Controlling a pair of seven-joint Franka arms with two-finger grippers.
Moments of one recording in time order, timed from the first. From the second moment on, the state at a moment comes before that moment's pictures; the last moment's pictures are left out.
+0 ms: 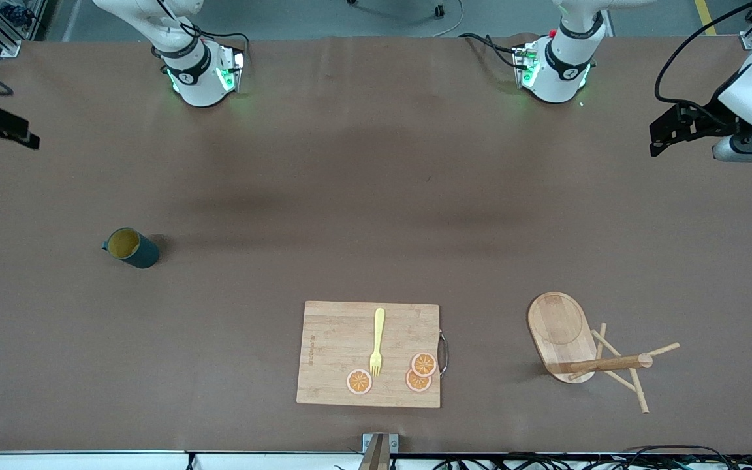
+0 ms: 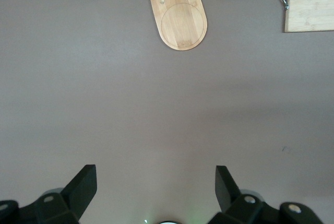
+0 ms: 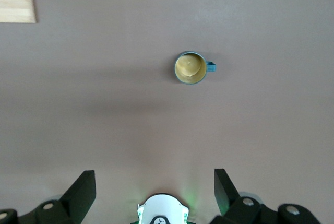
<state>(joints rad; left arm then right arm) 0.00 -0.06 -0.12 -1.60 0.02 1.52 -0.04 -0.08 0.07 -0.03 -1.47 0.03 1.34 -0.12</state>
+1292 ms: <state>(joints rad) 0.00 -0.02 -0.12 -1.61 0.02 1.55 -0.04 -0.18 0.38 -0.03 -2.06 0.03 2.37 -1.00</state>
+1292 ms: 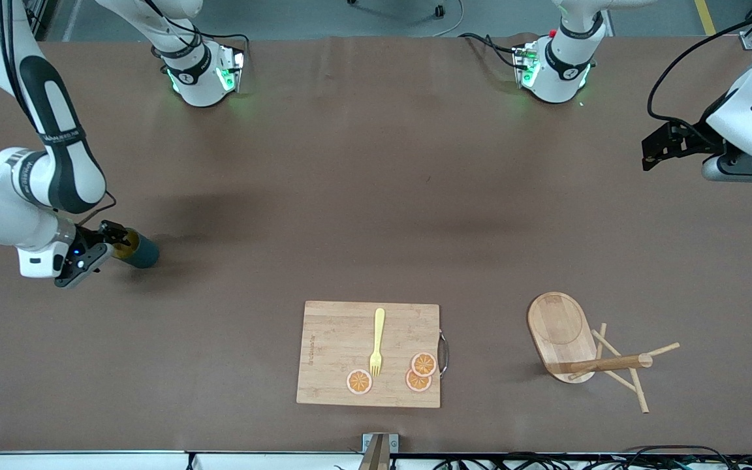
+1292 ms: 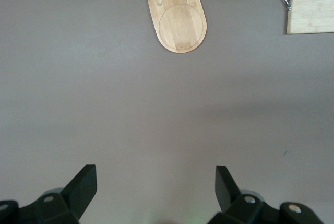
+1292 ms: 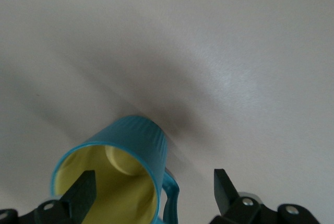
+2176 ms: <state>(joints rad) 0.00 -0.02 -0.13 -1.61 0.02 1.57 -0.04 -0.16 0.34 -0.01 -2.08 0.04 2.29 -0.85</state>
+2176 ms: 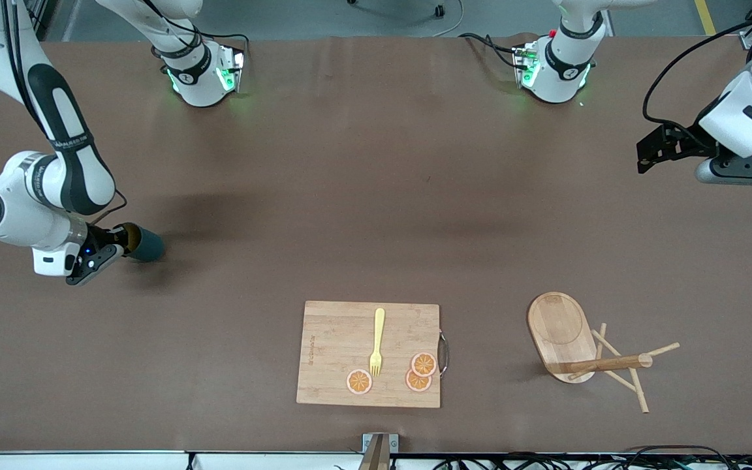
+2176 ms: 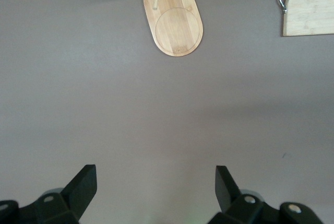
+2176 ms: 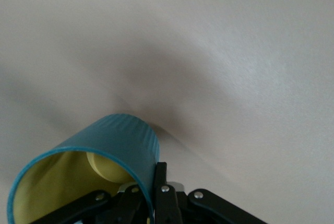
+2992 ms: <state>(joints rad) -0.01 -0.02 -0.14 -1.61 0.02 1.60 -0.05 0.61 0.16 0.01 -2.05 0.10 2.17 0.46</state>
